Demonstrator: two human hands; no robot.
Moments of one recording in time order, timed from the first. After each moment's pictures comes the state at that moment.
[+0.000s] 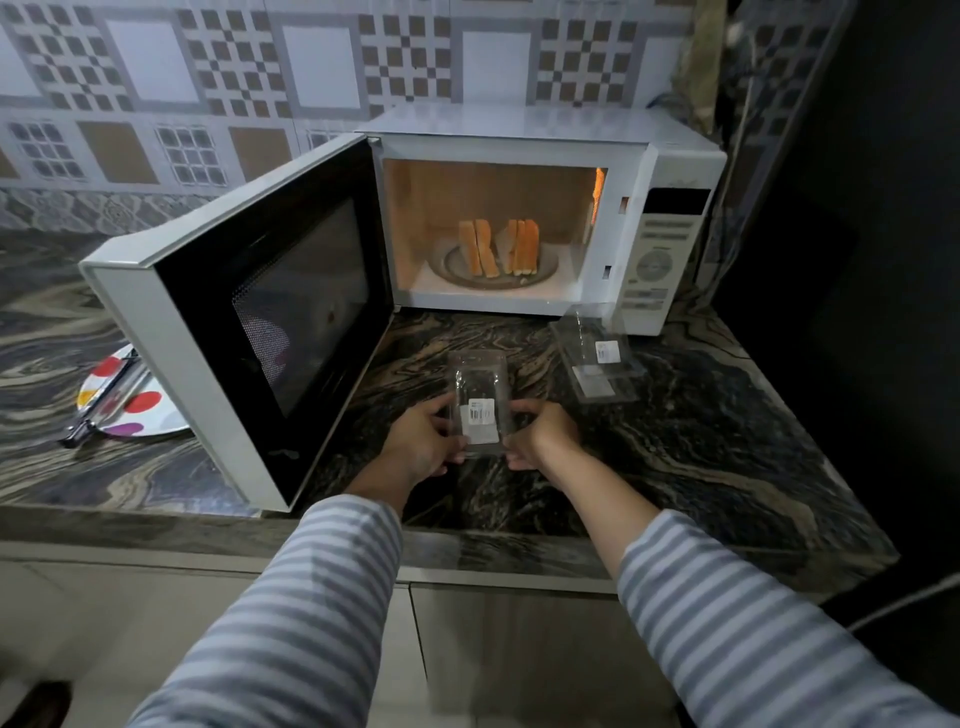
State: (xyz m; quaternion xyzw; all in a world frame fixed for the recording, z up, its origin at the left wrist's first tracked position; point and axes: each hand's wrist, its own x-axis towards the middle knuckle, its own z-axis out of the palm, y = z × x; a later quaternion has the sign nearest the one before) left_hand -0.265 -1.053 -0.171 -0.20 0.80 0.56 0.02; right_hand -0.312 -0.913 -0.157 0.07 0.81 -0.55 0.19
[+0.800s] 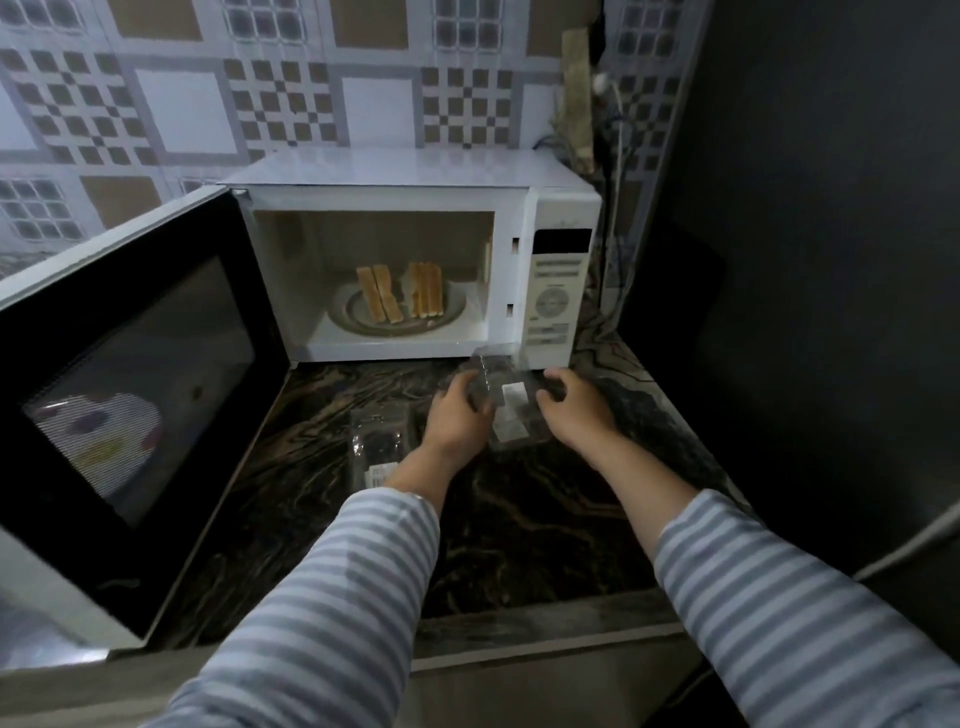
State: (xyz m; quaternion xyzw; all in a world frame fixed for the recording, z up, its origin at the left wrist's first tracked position) left_hand -0.370 -0.942 -0.131 -0.09 0.88 0.47 -0.06; right_hand -0.392 -0.798 -0.117 0.03 0.91 -0.40 -0.04
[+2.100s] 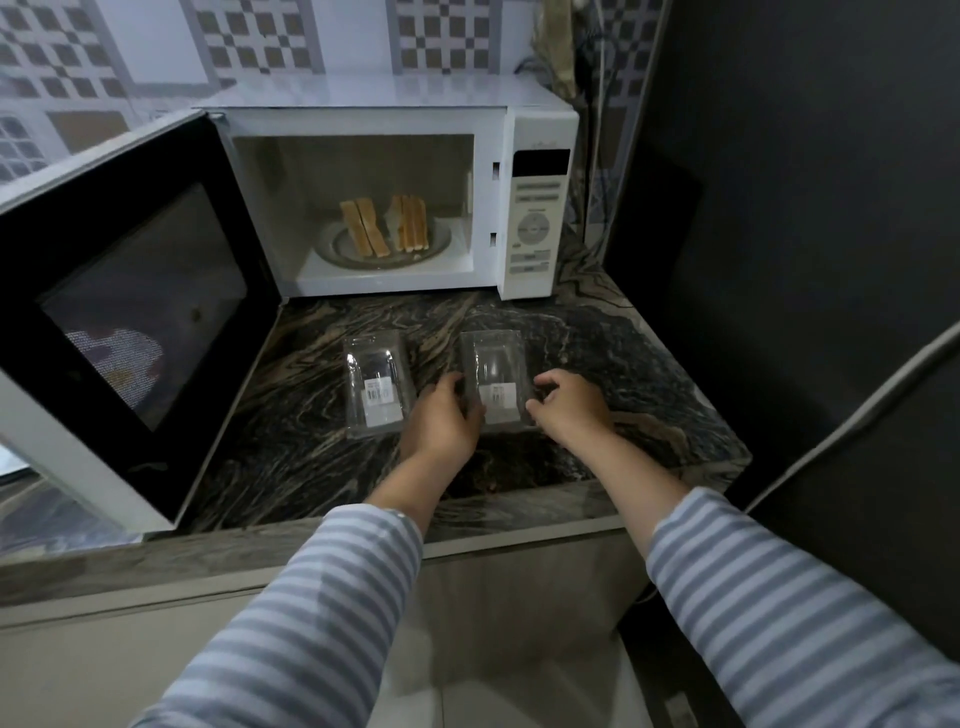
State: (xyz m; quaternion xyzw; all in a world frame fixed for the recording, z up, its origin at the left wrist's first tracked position) left_hand -0.279 -0.930 -0.173 -0.11 0.92 0.36 -0.07; right_hand -0.313 -0.781 -0.165 0.06 0.94 -0.34 0.00
